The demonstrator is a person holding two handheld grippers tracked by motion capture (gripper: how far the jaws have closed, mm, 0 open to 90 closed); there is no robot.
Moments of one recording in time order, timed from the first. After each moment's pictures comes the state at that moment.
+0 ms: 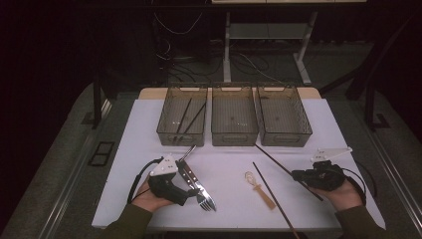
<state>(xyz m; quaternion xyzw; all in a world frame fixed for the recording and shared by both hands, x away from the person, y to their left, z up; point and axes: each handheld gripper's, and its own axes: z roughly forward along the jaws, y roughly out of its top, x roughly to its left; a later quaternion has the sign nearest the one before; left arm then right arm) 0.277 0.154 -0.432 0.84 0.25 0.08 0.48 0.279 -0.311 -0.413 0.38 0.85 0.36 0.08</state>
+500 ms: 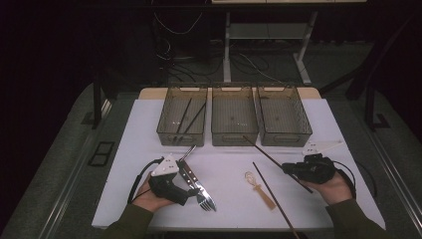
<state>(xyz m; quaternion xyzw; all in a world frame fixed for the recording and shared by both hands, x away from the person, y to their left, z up) 0.277 0.152 -0.432 0.84 0.25 0.09 0.47 0.292 -0.288 -0.398 0.35 0.85 0.39 0.08</state>
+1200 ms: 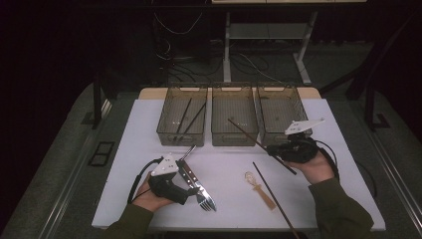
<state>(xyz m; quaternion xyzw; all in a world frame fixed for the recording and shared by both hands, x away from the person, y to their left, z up) 0.278 0.152 -0.433 0.83 0.26 0.10 0.48 0.333 -0.246 -0.367 0.34 0.85 0.40 0.08</state>
